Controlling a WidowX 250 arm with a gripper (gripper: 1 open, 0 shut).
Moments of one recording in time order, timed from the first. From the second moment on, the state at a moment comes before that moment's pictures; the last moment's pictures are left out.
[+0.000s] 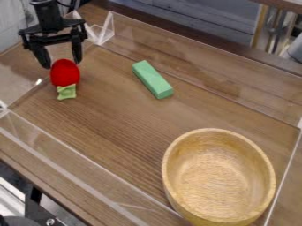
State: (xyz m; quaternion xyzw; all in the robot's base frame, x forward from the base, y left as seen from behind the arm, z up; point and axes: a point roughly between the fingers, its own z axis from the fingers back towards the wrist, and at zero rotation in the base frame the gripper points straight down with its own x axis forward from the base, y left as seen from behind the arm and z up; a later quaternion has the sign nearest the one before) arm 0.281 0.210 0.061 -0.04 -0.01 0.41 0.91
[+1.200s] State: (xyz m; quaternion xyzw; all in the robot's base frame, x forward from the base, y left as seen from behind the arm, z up) arm 0.288 0.132 0.081 -0.05 -0.01 0.34 0.94
